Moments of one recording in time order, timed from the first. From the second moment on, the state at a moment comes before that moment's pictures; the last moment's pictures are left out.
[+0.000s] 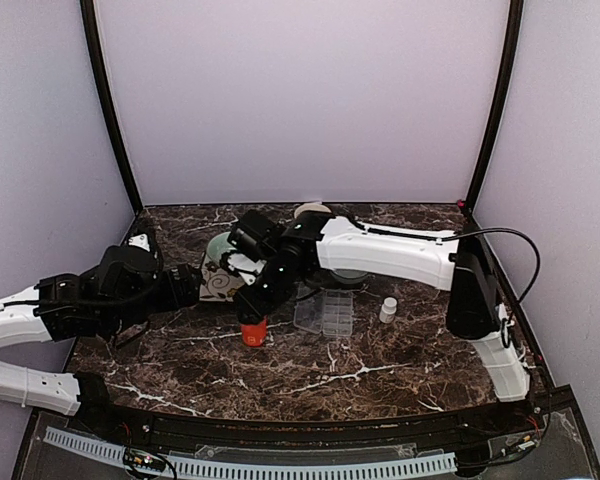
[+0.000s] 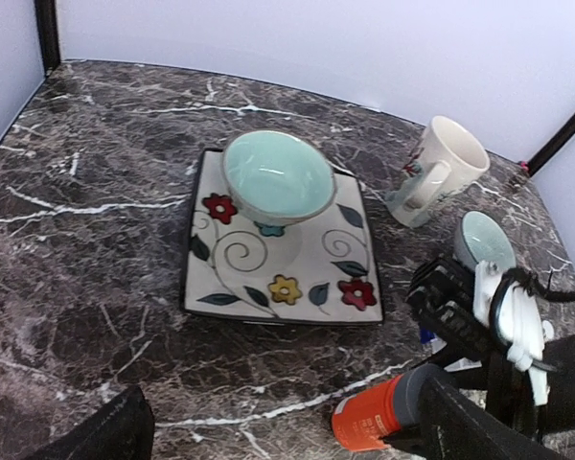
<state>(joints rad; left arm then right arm) -0.99 0.86 0.73 -0.56 -0.67 -0.83 1.13 2.32 2.18 -0.96 -0.08 0.22</state>
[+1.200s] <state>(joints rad) -0.73 1.51 0.74 0.71 0.64 -0.92 0.77 1.44 1.25 -0.32 -0.56 0.57</state>
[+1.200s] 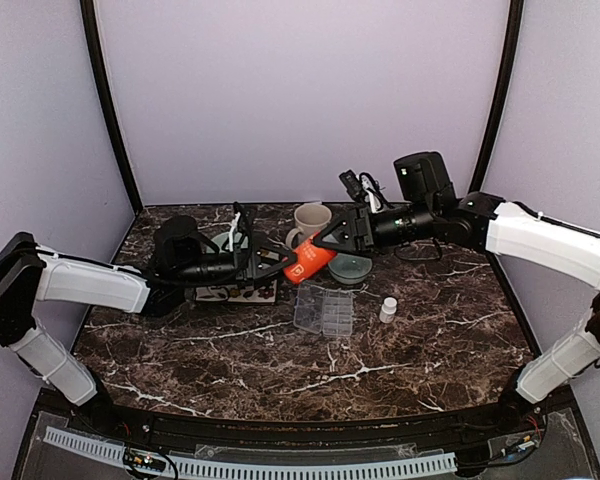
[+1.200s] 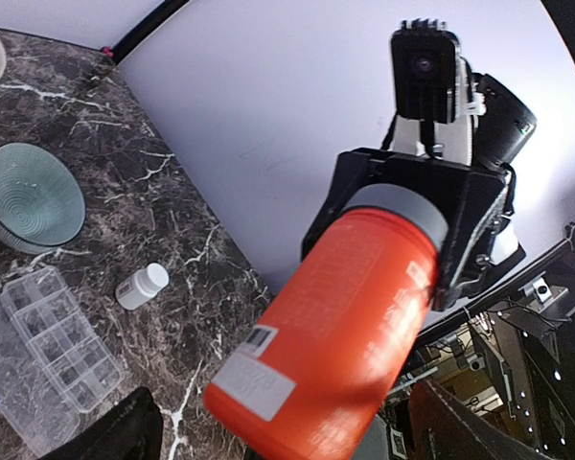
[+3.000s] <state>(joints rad) -0.73 1.59 0.75 1.05 0.69 -1.10 0.75 1.46 1.09 0.14 -0.69 0.87</state>
